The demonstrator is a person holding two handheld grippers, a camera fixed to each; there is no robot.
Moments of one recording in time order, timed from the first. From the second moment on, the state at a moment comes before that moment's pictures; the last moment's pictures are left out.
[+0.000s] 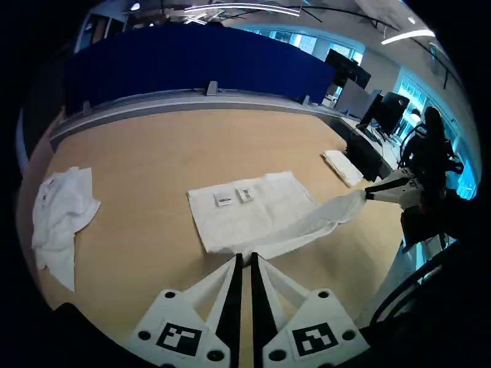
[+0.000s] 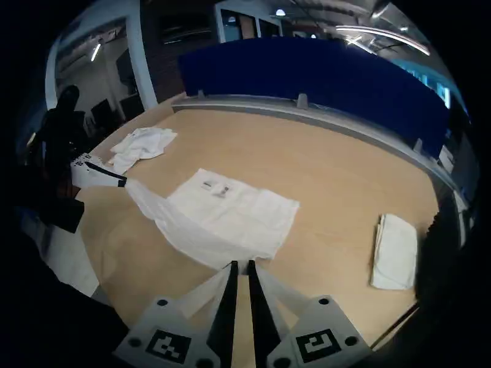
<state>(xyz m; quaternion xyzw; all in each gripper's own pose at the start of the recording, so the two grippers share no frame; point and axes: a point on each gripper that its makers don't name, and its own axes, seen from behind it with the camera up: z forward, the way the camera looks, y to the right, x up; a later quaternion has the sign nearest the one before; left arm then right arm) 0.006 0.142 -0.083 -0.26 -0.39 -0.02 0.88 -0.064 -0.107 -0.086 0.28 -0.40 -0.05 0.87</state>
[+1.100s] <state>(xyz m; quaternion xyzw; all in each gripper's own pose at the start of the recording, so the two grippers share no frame) -0.061 0.141 0.010 -0.25 -0.42 0.00 0.87 -0.130 -0.111 0.005 0.26 -0.43 -0.05 0.86</state>
